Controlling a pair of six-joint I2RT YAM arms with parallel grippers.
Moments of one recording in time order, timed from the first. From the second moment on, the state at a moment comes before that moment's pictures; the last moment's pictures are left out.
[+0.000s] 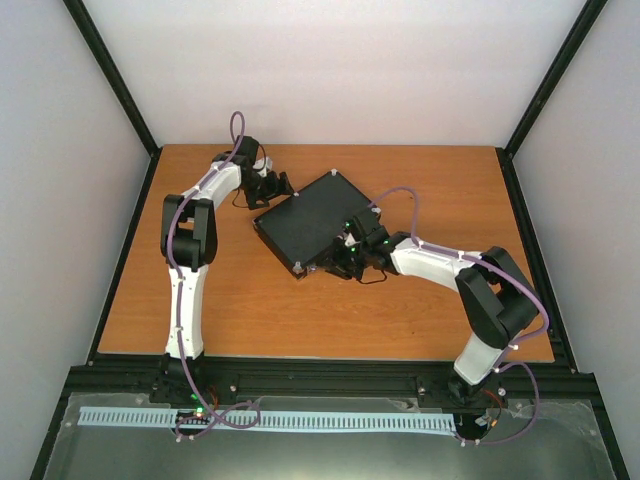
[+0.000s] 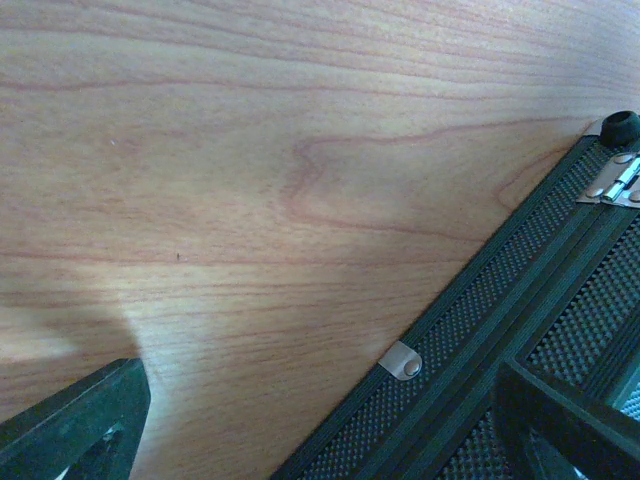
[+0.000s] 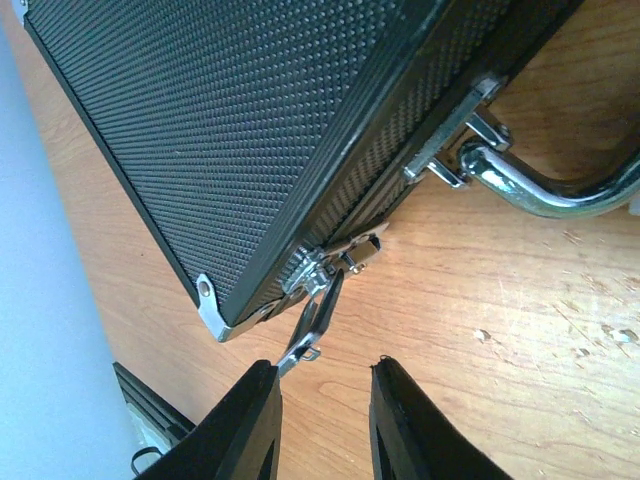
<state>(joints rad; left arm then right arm) -0.16 2.38 1.98 -0.76 0.41 -0.43 0.67 1.69 1.00 -0.21 -0.44 1.04</state>
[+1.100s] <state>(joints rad) -0.16 2.39 1.98 -0.76 0.42 -0.42 0.65 1.72 1.02 -0.22 -0.45 1.13</state>
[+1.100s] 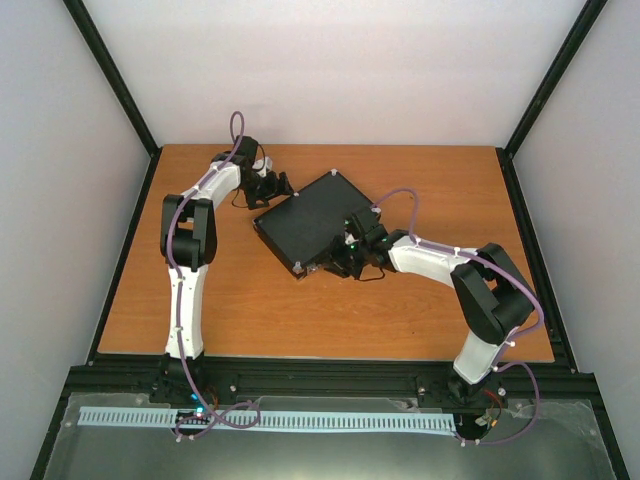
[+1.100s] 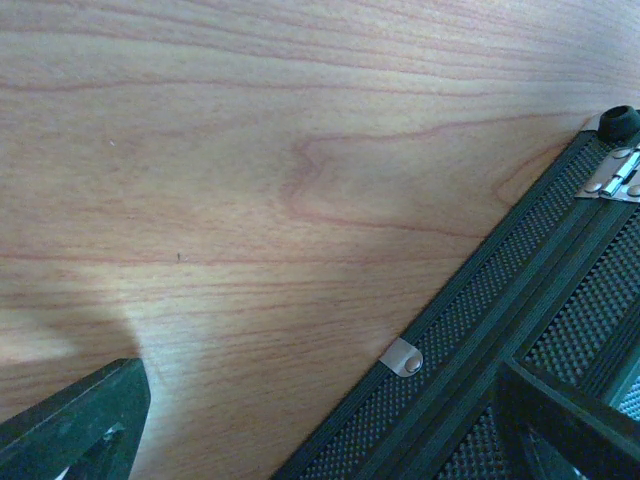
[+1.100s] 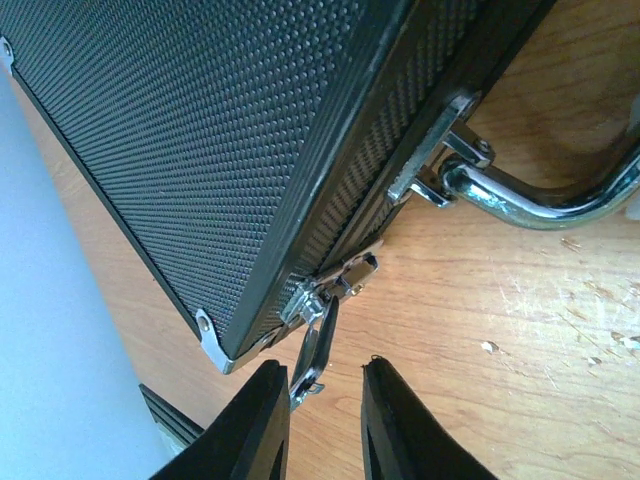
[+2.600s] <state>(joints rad) -0.14 2.37 1.95 -0.75 0.43 -0.41 0.75 1.76 0.83 -0.02 -0.27 1.22</state>
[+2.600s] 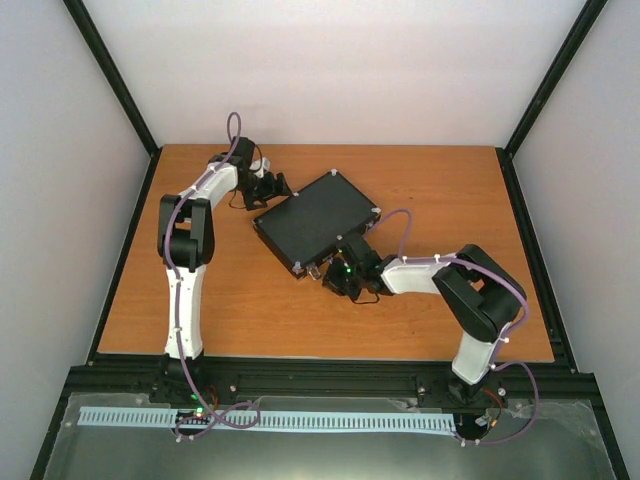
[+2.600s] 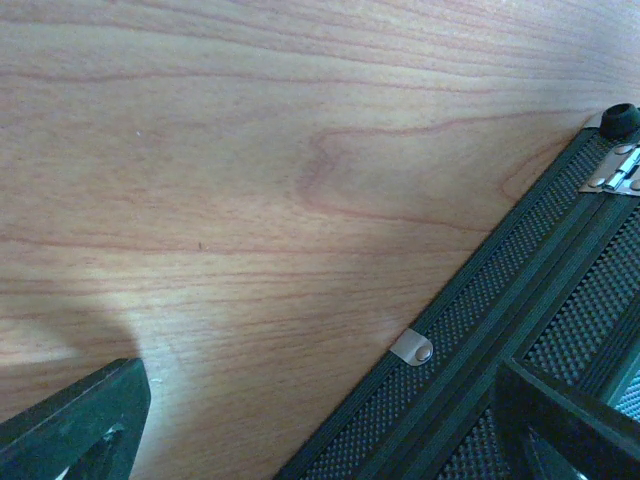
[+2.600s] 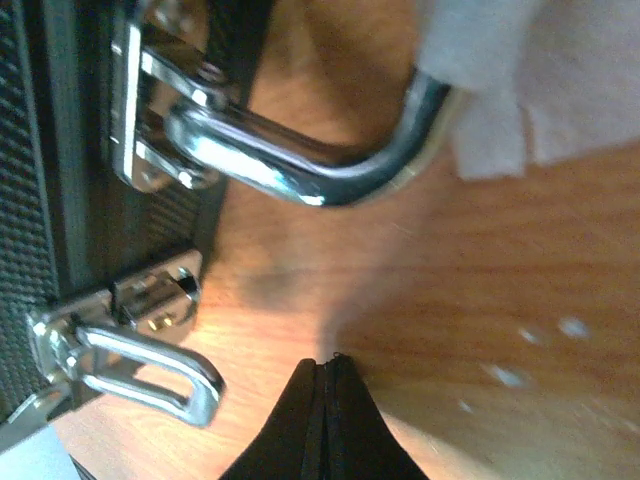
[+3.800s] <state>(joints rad) -0.14 2.37 1.95 -0.75 0.44 -0.41 0.79 1.70 0.71 0.25 -0.20 1.01</state>
